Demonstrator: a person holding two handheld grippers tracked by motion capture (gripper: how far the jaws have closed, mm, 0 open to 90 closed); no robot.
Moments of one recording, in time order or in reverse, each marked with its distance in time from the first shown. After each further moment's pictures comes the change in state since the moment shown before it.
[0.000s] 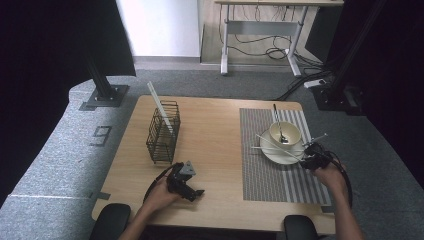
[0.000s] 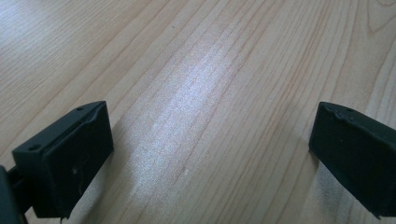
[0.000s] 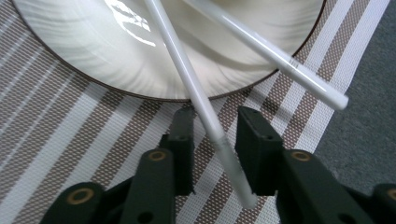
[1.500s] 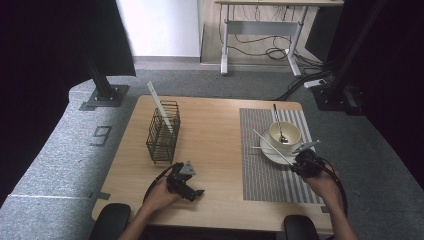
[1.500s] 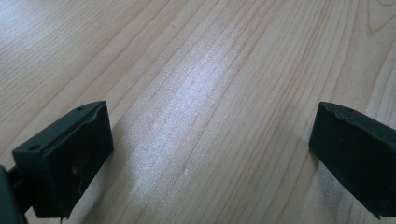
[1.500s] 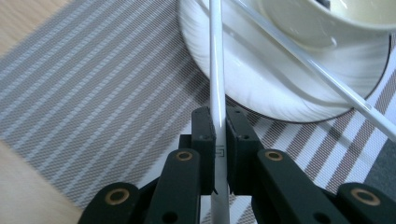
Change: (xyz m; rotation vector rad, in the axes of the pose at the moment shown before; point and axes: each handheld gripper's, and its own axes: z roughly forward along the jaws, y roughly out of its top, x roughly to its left) left arm 0.000 0.000 0.000 -0.002 0.001 -0.002; right arm 0.058 0.003 -0.042 -0.104 0.071 -0.109
